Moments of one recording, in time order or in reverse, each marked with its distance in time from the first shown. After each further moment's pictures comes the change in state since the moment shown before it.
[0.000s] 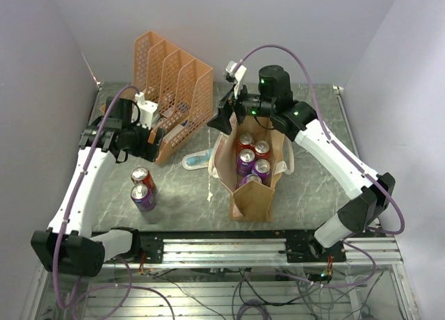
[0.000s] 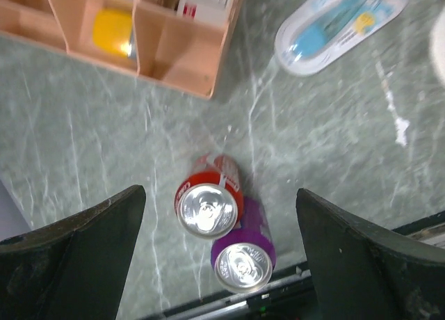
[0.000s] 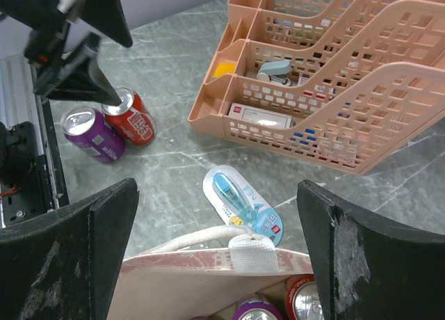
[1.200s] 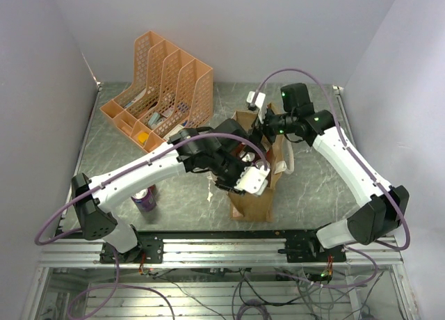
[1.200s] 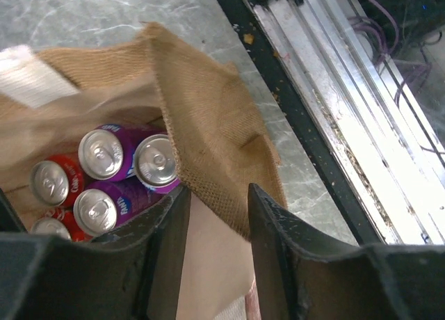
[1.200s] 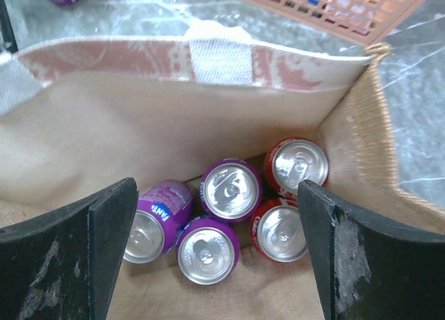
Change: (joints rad) left arm -0.915 0.373 0.325 -0.063 0.399 0.753; right arm -0.188 -0.133 -0.250 -0.323 -0.115 -0.417
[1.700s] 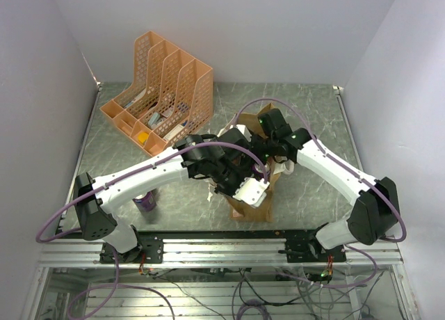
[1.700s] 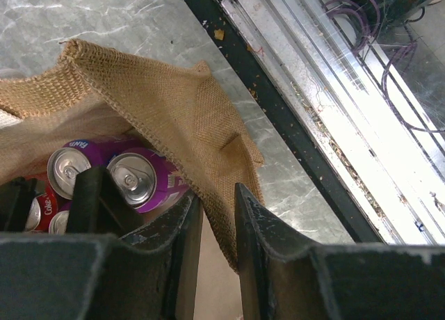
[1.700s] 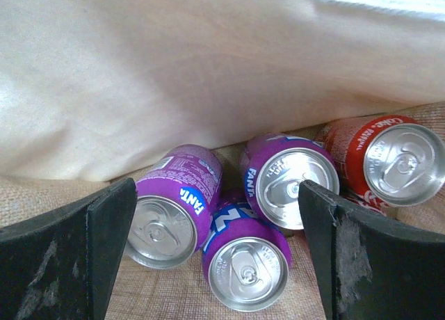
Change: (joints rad) left arm -0.029 0.000 -0.045 -0.009 0.005 0.048; right arm 0.147 0.010 -0.238 0.081 0.156 -0.082
